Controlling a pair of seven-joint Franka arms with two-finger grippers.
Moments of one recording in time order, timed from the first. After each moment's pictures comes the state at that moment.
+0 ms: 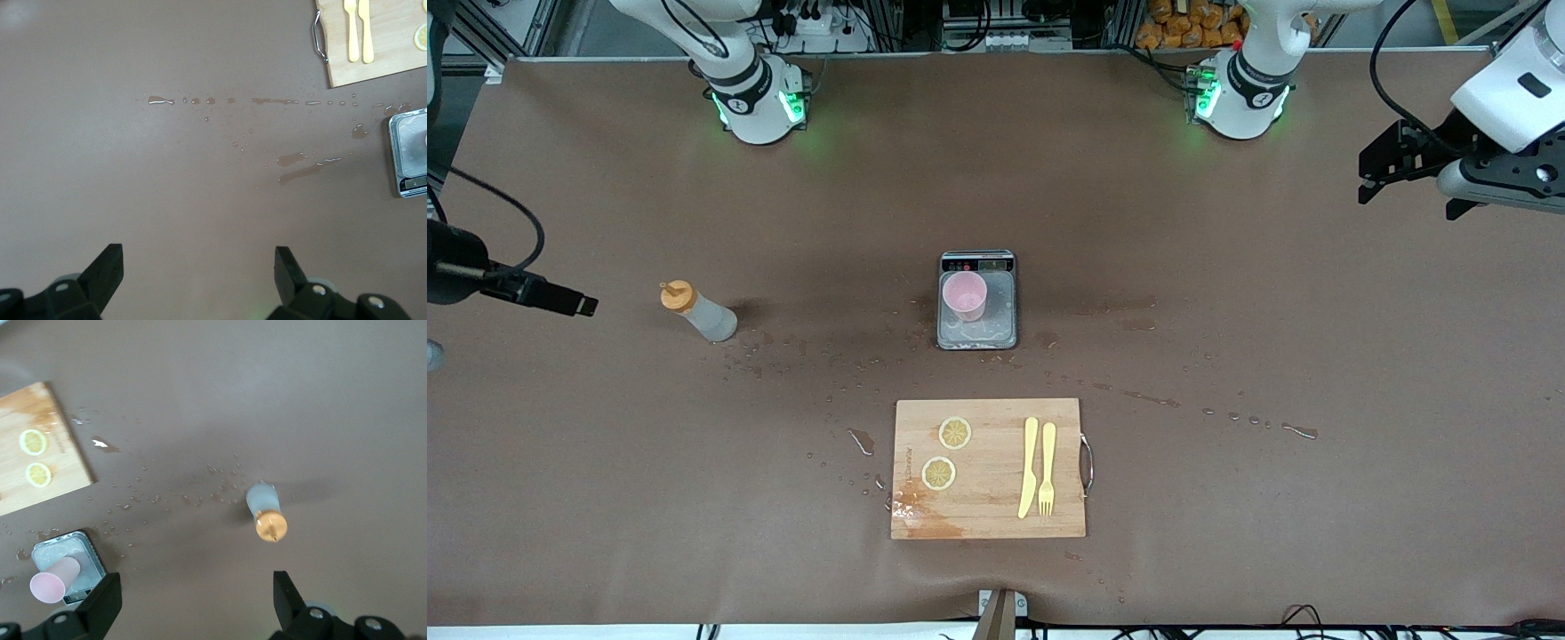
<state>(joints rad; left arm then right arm) -0.06 -0.06 -0.10 -1.55 0.00 1.52 0.07 -0.01 0.32 0.02 -1.15 0.10 1.38 0.29</state>
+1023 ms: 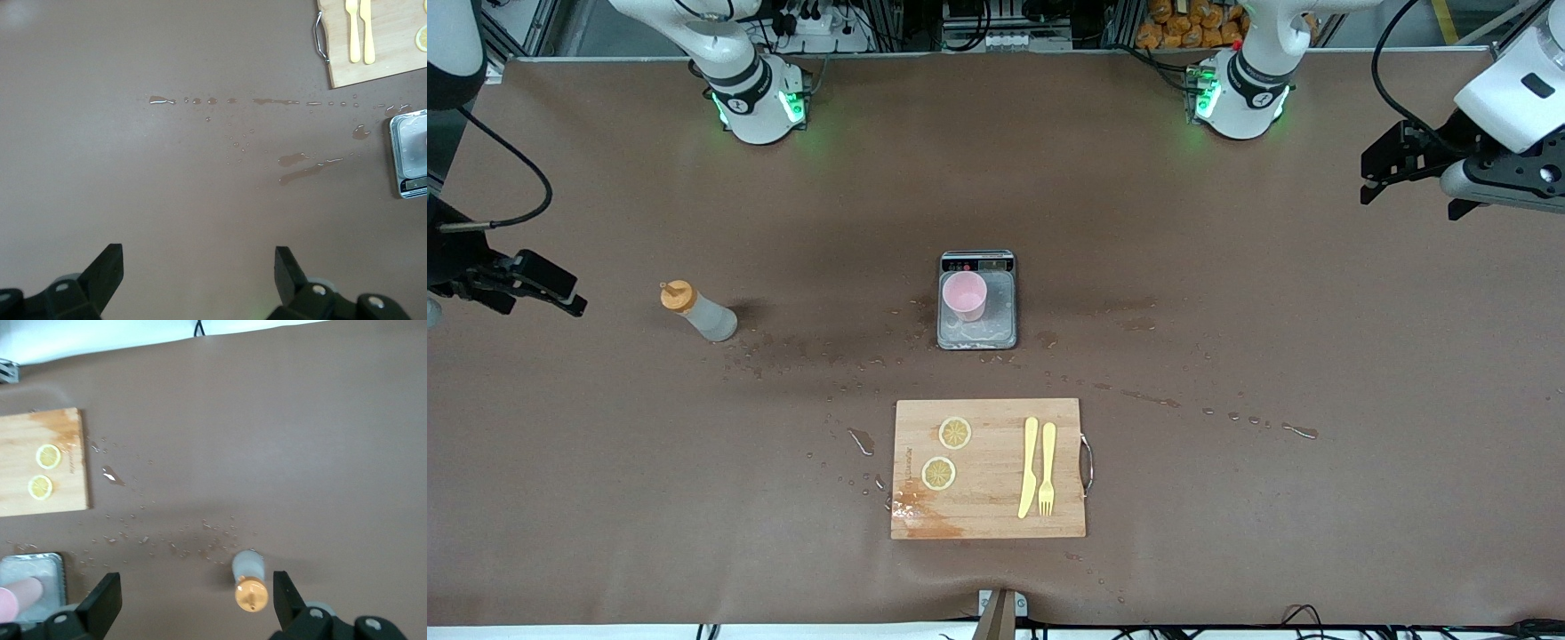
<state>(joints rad) -0.06 -0.06 -0.10 -1.55 0.00 1.52 0.07 -0.01 0.08 -0.01 -1.56 0.05 1.75 0.04</state>
